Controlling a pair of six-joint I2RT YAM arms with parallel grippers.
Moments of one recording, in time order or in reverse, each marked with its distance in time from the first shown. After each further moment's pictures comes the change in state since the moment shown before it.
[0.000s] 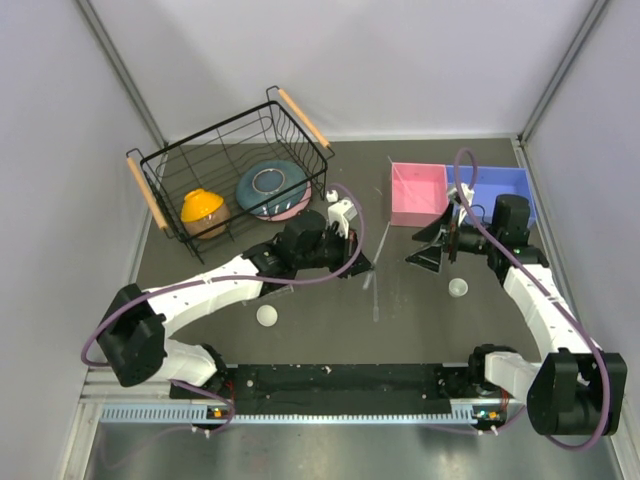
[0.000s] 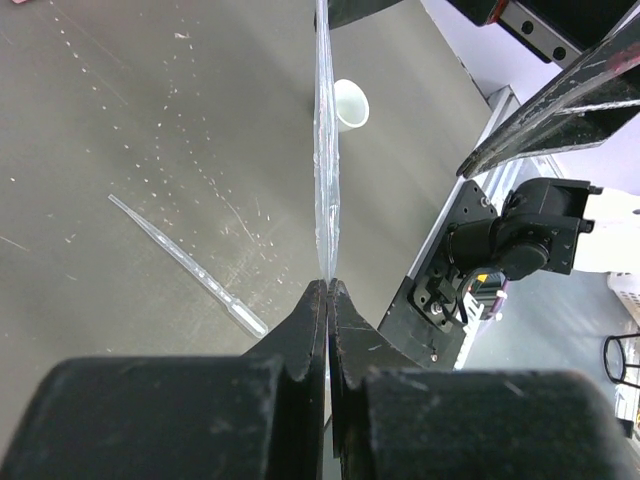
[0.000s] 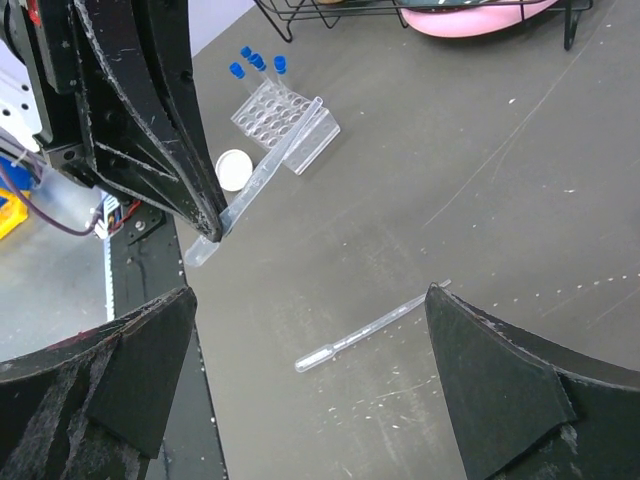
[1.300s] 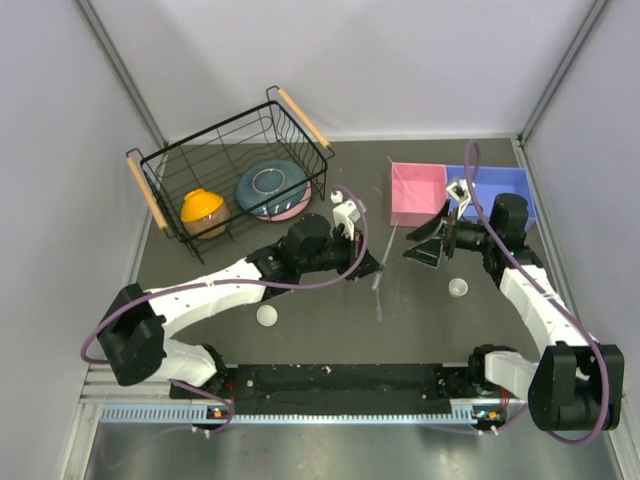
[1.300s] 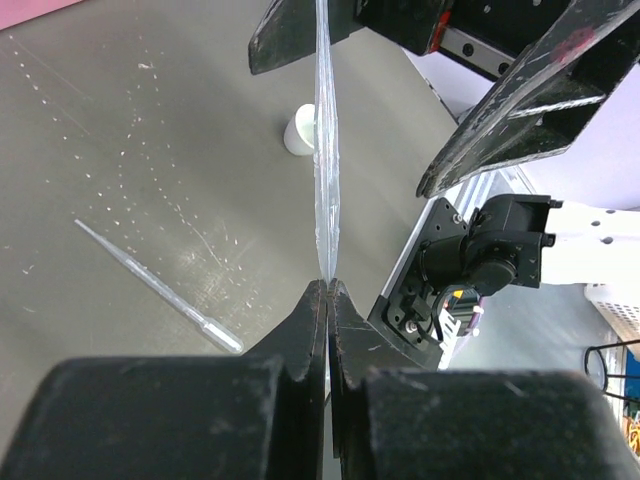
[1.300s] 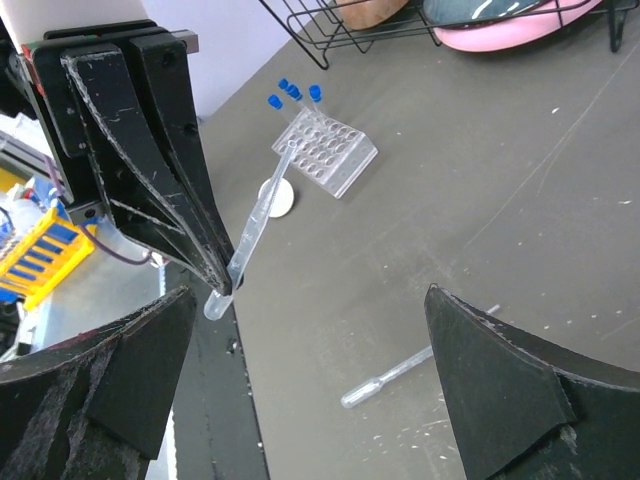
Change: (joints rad) left arm -0.053 0.001 0.000 0.072 -0.037 -0.042; right arm 0.023 0.027 -0.043 0.235 -0.037 0.287
